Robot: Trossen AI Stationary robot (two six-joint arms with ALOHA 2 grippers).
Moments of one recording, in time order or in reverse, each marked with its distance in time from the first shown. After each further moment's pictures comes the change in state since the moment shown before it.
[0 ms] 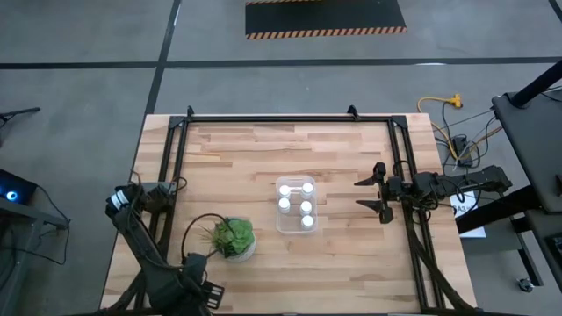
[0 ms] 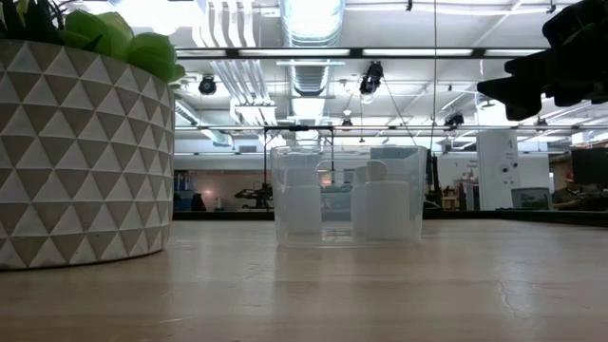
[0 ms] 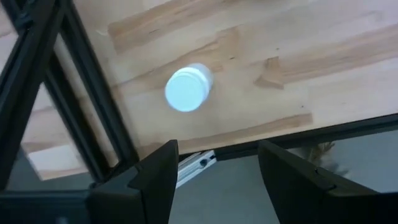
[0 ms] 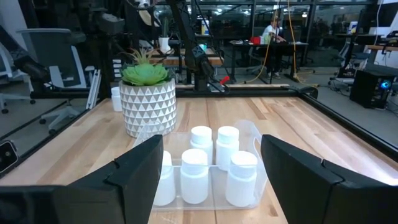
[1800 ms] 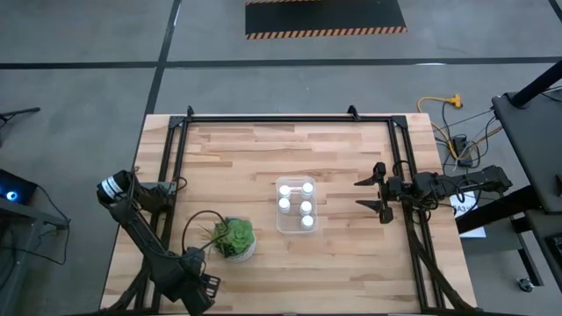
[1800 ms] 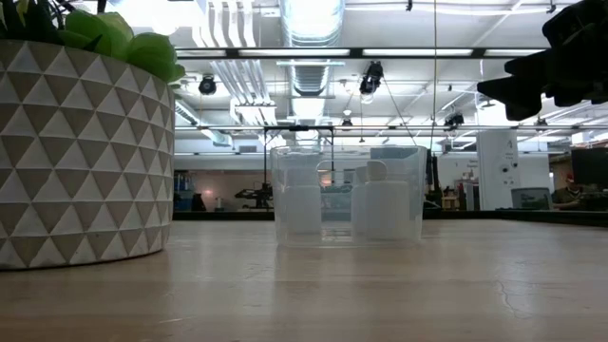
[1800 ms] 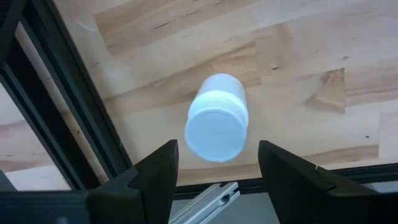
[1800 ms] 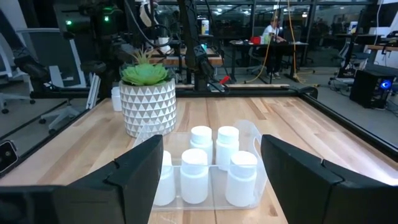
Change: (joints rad) left arm 0.000 -0.156 -0.482 0.379 0.084 -0.023; right arm 0.000 0.000 0.000 0.000 0.000 0.000
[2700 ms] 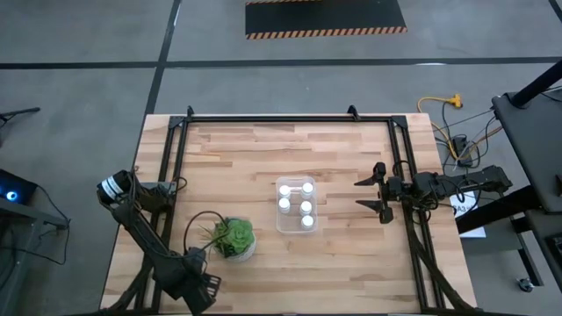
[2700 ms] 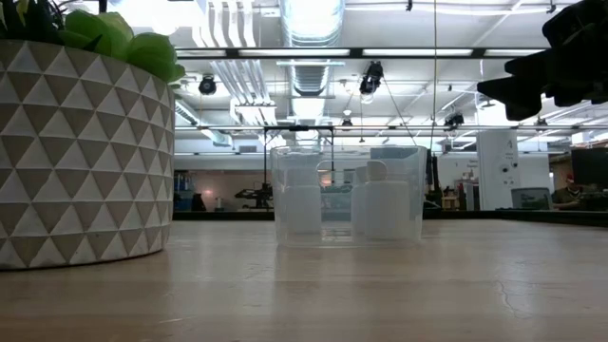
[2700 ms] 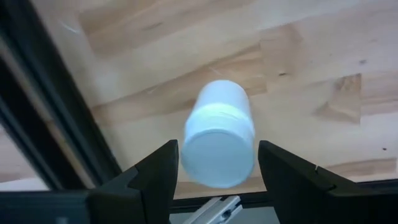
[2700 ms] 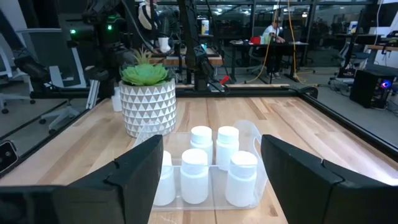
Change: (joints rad) left arm 0.000 0.000 -0.081 0.092 0.006 0.002; right arm 0.000 0.000 0.000 0.000 0.000 0.000
